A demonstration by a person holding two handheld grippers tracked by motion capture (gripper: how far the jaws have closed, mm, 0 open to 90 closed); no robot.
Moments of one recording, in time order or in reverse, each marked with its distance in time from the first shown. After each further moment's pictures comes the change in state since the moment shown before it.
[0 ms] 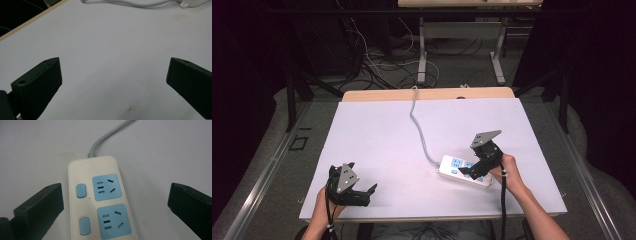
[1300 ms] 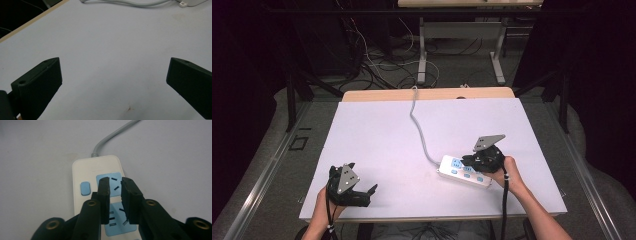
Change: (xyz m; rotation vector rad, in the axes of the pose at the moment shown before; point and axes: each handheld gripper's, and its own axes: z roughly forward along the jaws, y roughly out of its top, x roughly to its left) left arm -0.001 0.000 -0.001 0.002 0.005 0.012; right arm 0.004 -0.011 -0.002 -0.056 -0.003 -0.018
